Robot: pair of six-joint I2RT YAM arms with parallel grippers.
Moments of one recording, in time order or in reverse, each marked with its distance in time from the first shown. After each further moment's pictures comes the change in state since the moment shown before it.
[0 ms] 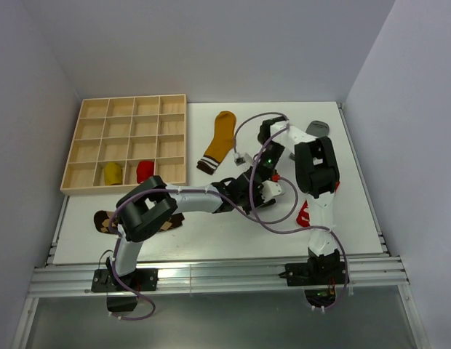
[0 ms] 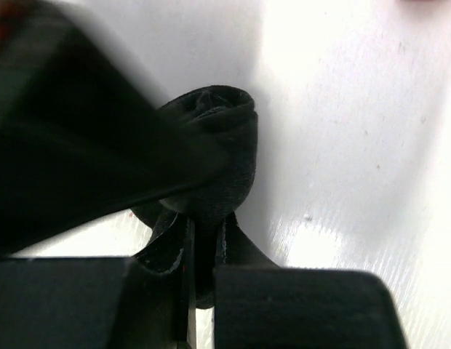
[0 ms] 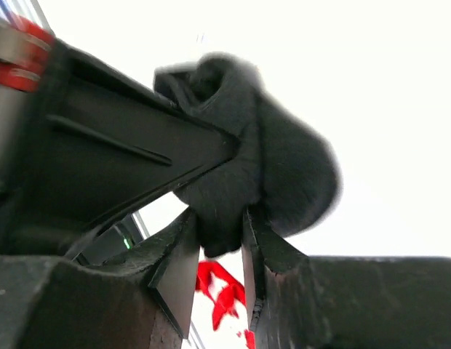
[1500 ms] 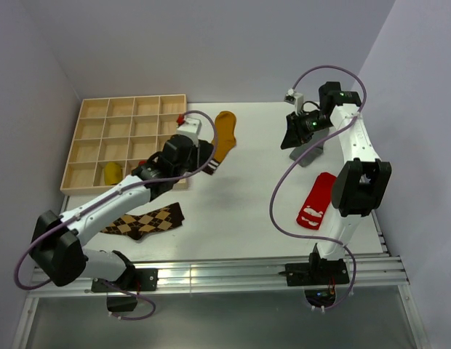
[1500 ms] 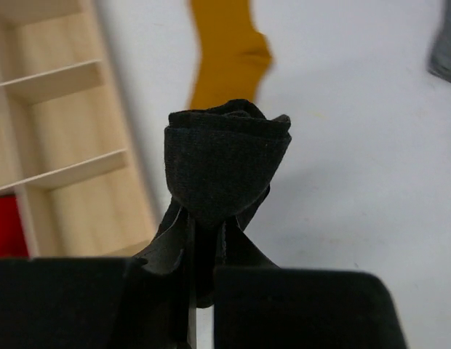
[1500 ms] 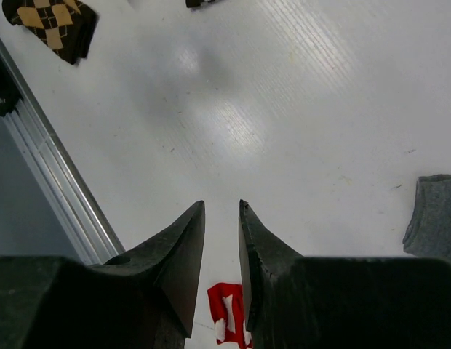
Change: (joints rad) left arm 0.323 -0.640 -0.201 -0.194 -0.382 -0.529; right arm -0.372 -0.378 0.137 0.214 -0.321 0.387
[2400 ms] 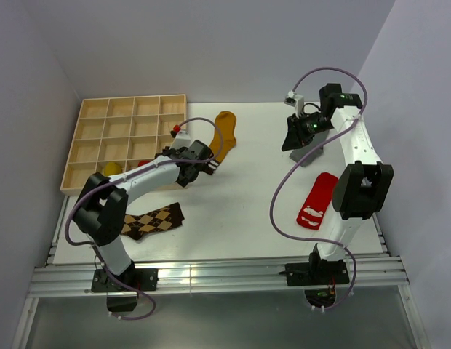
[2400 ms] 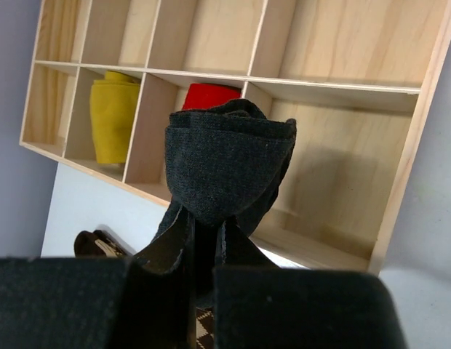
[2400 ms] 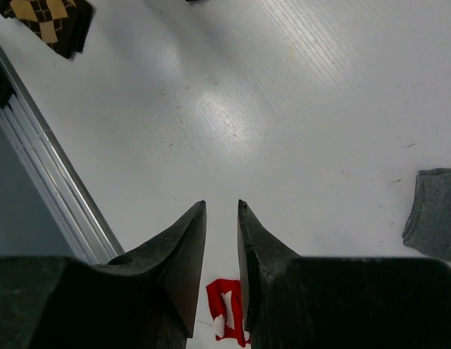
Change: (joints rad) left arm 0.053 0.353 0.180 -0.551 -0.710 -0.283; right arm 0.000 -0.036 -0.035 0.011 0.012 -0.008
